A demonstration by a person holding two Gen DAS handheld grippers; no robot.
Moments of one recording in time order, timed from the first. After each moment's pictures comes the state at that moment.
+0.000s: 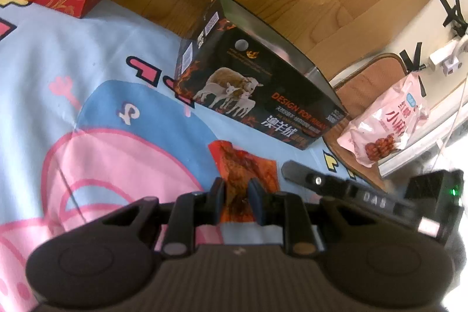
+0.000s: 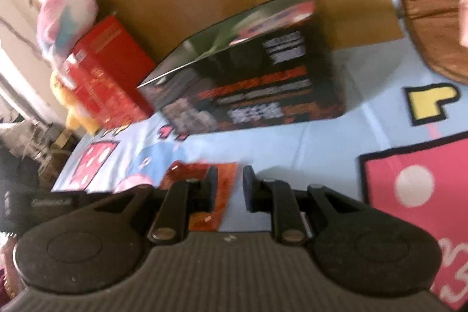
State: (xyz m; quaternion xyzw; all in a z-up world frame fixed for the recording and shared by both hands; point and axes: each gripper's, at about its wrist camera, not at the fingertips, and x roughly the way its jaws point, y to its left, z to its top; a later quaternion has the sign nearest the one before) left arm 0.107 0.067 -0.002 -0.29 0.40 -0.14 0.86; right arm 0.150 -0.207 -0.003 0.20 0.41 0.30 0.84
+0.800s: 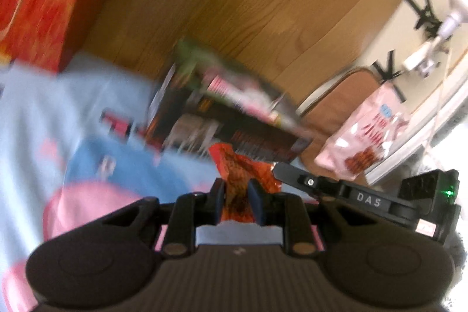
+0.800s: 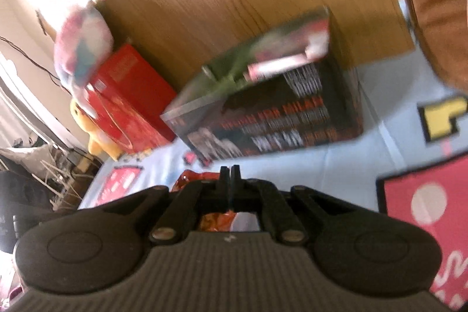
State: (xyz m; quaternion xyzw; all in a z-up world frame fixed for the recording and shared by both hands) left arm 0.114 0.062 0.053 -0.25 0.35 -0.17 0.89; right arm 0.147 -0.209 0.031 0.24 0.35 0.33 0.84
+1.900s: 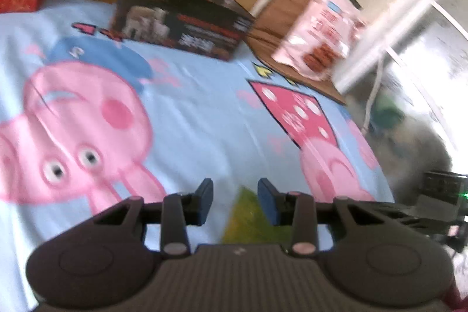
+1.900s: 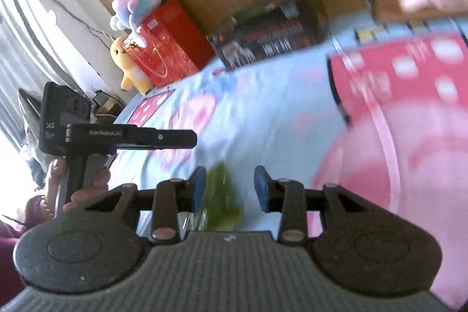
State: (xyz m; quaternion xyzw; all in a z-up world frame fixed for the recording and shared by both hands) left arm 0.004 0.018 0.031 -0.18 0.44 -0.26 0.84; right arm -0.031 -0.290 0.016 0.21 0.41 0.34 0.82
